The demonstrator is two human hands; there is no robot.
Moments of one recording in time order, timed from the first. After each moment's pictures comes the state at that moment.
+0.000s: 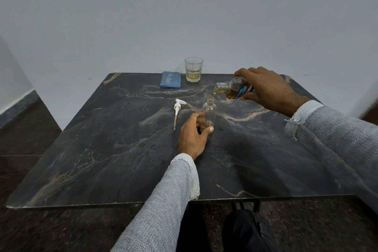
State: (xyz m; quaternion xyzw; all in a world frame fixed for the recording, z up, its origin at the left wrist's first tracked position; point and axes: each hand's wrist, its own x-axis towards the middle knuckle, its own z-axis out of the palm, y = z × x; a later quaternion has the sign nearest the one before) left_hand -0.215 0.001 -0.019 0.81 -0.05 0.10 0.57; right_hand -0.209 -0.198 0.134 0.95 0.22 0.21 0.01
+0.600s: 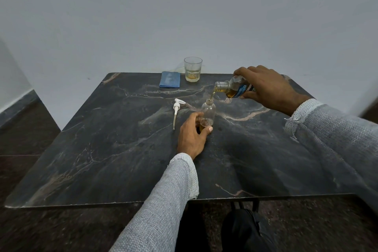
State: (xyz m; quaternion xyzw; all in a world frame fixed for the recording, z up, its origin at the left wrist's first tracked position) left_hand -0.215 0.002 -0.019 0.82 -0.05 0.10 0.57; right_hand -0.207 -0.200 0.135 0.95 0.23 0.22 0.02
